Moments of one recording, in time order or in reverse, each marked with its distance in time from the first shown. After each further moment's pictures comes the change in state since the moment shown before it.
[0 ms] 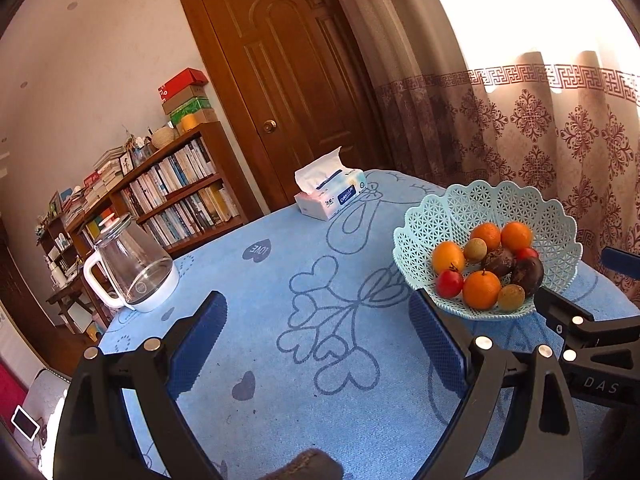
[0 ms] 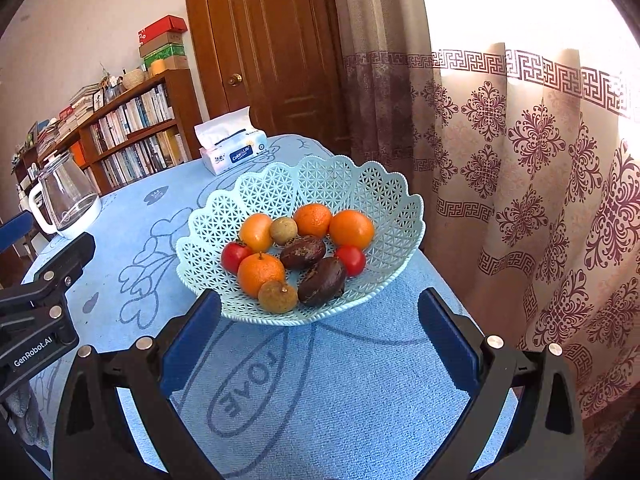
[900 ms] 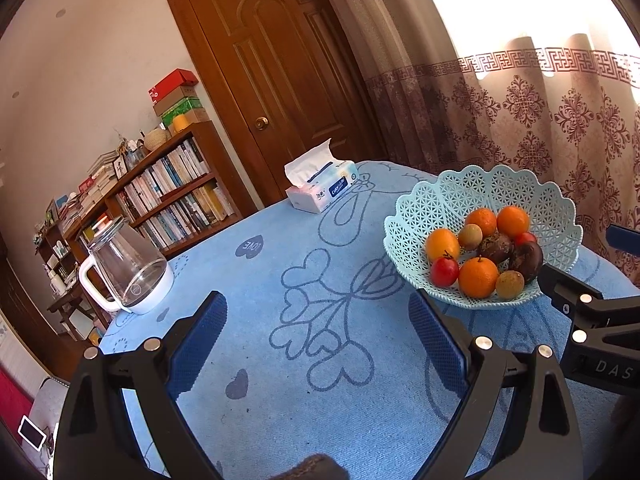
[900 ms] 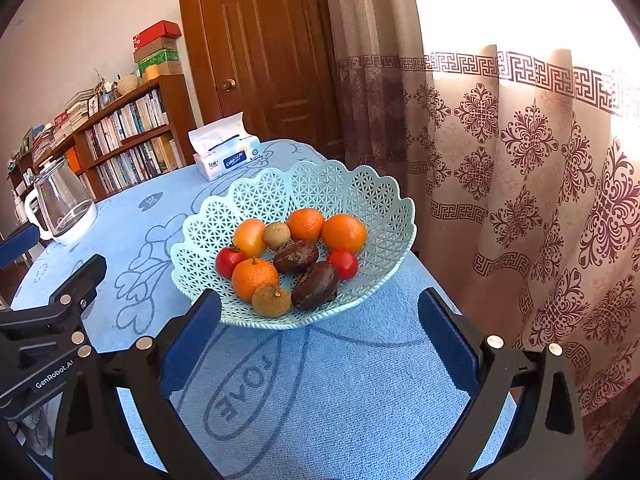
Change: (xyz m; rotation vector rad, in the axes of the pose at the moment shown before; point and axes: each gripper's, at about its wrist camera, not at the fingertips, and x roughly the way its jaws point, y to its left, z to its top) left arm 0.007 -0.010 -0.005 0.038 0.016 -0.009; right arm -0.001 -0.004 0.001 0.015 -0.014 -0.016
